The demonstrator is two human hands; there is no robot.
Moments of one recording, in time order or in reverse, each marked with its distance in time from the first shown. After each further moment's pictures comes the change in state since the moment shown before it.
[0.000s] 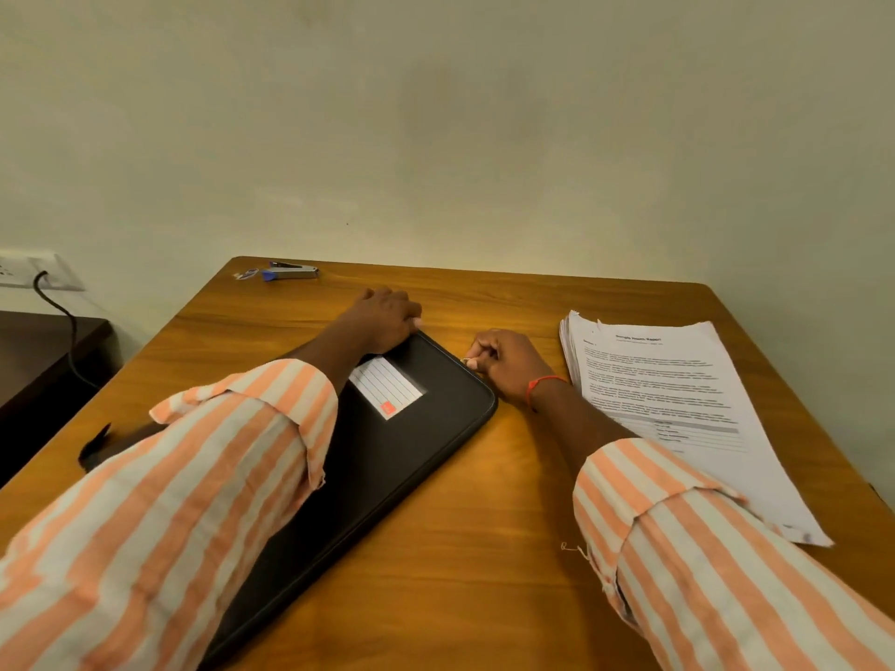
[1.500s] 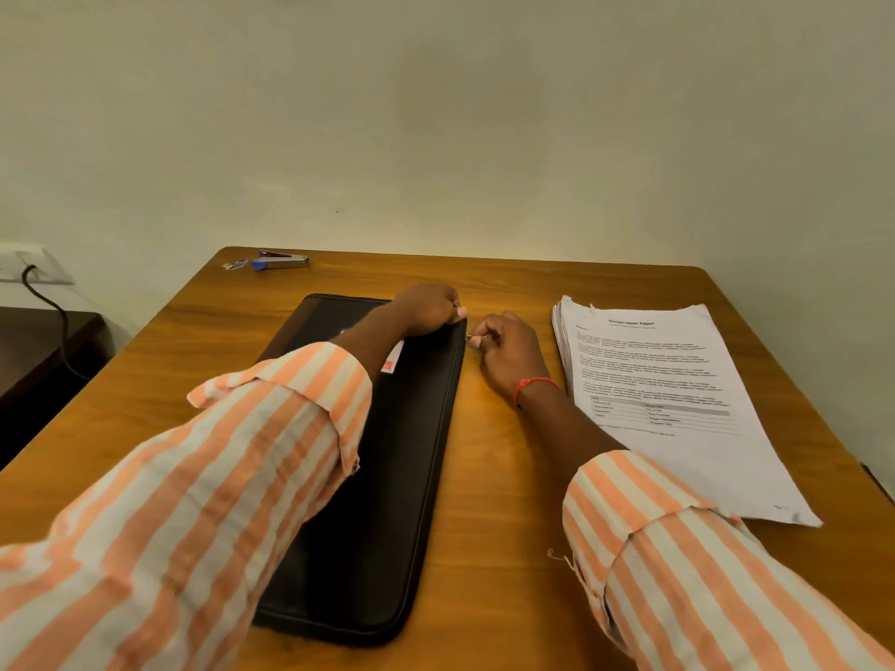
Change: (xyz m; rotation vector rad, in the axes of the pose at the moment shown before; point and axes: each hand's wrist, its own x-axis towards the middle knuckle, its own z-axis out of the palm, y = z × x) left_hand 0.026 0.067 -0.010 -0.442 -0.074 -0.039; right_hand -0.010 0.007 0.008 0.006 0.271 0.011
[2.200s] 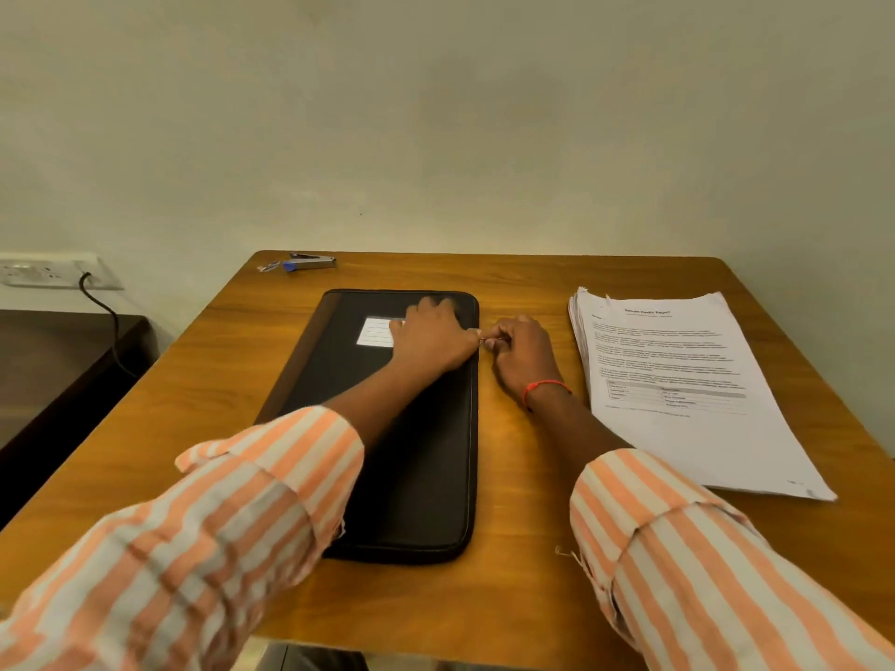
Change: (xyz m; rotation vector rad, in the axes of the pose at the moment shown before) left_hand -0.080 0.024 0.031 0.108 0.285 -0.274; right_hand -0.021 -0.008 0.007 -0.093 0.026 -0.008
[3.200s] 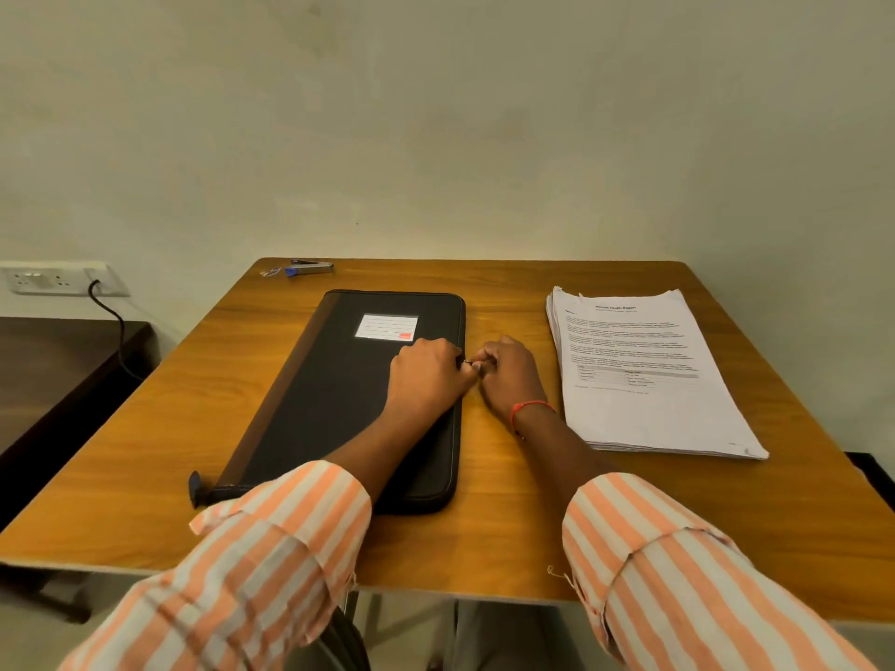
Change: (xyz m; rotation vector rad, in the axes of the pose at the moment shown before) left_hand -0.095 0.013 0.003 0.021 0.197 0.131; right_hand -0.064 -0.016 -0.012 -0.040 -0.001 0.032
